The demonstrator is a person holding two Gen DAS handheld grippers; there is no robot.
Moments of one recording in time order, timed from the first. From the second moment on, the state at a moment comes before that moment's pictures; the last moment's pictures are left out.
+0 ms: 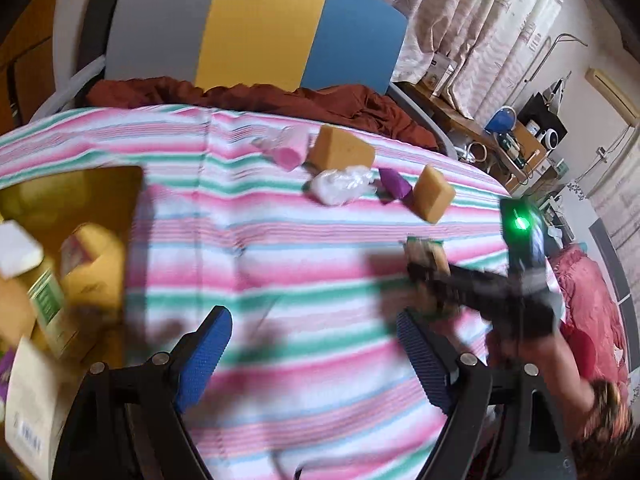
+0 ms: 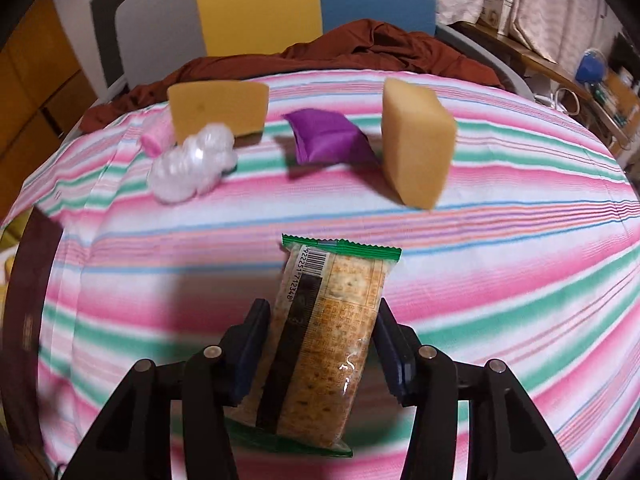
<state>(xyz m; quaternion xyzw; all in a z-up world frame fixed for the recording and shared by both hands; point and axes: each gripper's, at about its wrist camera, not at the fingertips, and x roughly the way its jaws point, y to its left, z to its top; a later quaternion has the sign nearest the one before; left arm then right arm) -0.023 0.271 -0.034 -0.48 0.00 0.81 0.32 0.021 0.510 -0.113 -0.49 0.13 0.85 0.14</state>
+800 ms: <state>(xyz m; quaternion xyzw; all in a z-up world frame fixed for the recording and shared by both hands) -0.110 0.422 -0.085 -0.45 0.08 0.84 0.30 0.026 0.534 -0.110 -0.50 0.20 0.83 0.11</state>
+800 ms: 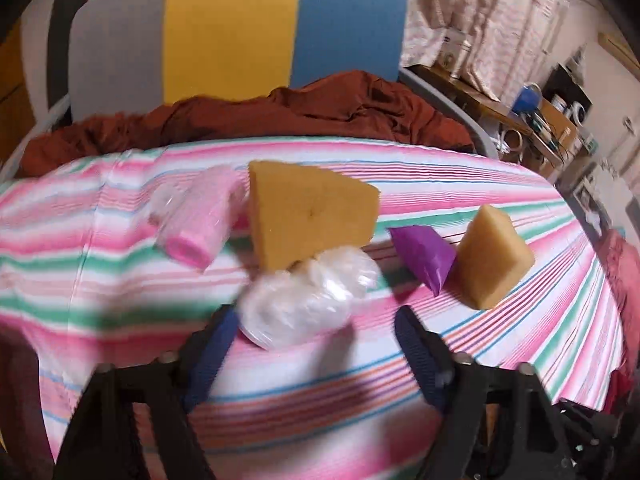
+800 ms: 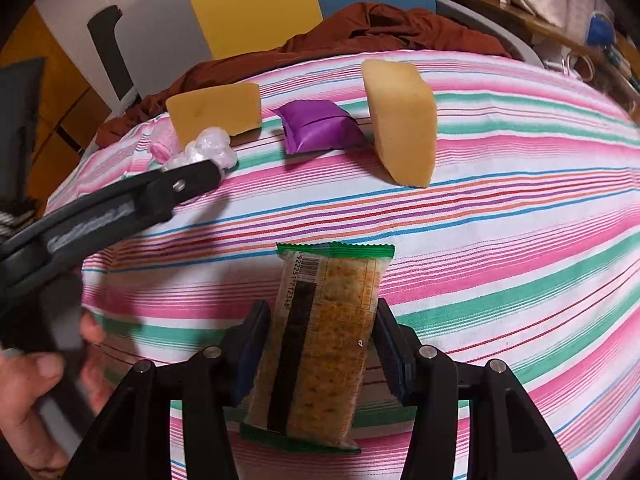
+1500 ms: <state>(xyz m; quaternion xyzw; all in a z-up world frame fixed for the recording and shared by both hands) -0.062 0.370 -0.083 -0.42 0.06 0.85 0.31 0.017 0.529 -0.108 -0.50 0.19 0.84 0.11</state>
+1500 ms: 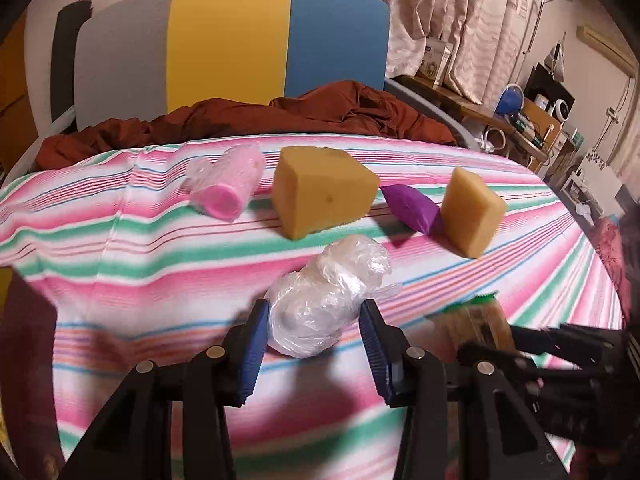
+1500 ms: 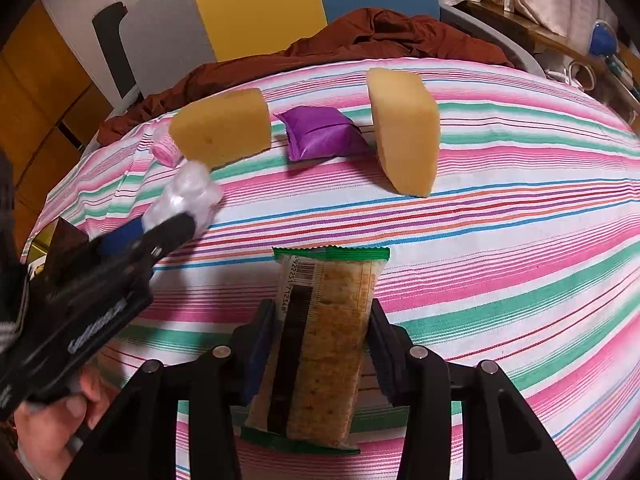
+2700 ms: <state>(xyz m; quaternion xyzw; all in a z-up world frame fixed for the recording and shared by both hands) 0.048 0.197 0.073 -0.28 -0.02 0.90 0.33 0.030 0.484 -0.081 -0.43 0.12 0.89 0.07</state>
